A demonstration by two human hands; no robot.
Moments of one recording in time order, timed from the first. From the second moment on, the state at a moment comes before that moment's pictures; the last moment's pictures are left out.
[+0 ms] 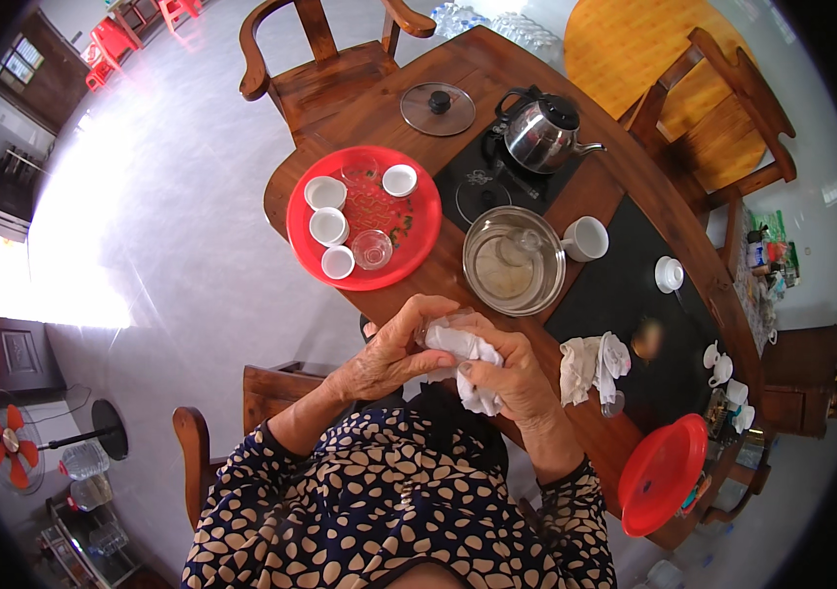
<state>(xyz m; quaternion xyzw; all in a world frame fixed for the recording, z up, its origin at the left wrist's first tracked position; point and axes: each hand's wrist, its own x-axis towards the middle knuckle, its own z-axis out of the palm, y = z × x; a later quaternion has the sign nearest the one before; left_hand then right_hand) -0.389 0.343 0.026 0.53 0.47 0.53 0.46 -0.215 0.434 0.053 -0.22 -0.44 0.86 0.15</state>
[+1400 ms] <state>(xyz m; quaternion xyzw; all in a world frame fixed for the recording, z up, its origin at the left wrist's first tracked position) -0.387 0.351 0.002 0.27 0.31 0.59 0.69 -0.241 0.443 0.059 -0.21 -0.84 0.33 0.38</state>
